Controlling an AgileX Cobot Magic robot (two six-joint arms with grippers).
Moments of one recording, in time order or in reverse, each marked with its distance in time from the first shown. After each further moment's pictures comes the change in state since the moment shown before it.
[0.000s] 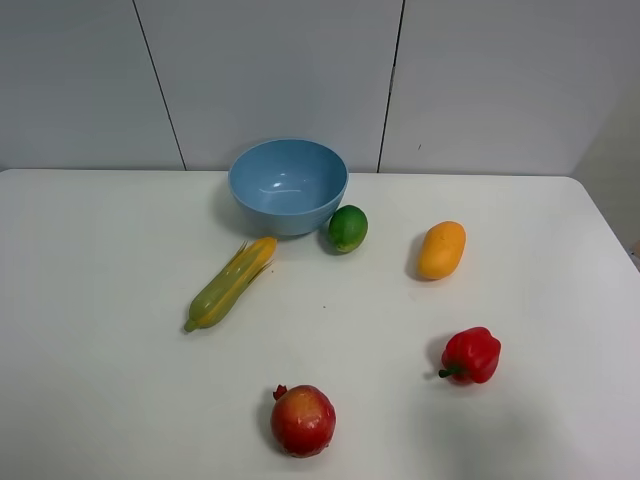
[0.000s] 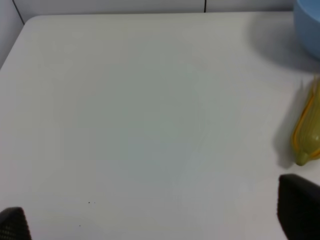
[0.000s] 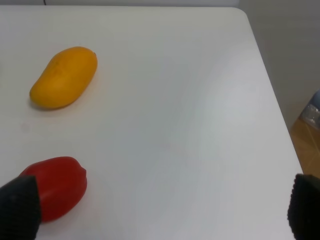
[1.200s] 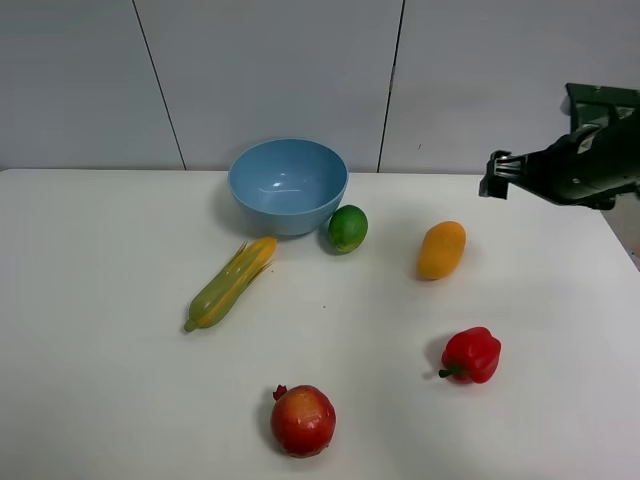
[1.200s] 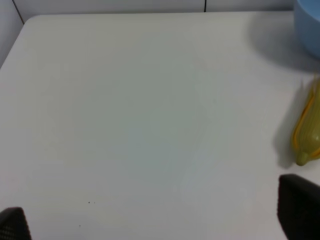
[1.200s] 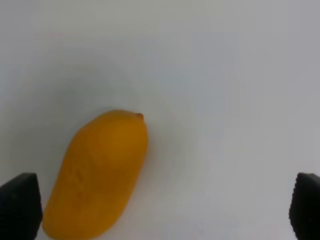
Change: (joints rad) left arm 0.000 0.000 0.000 0.000 0.000 0.000; right arm 0.046 1.570 -0.453 0.083 -0.685 0.140
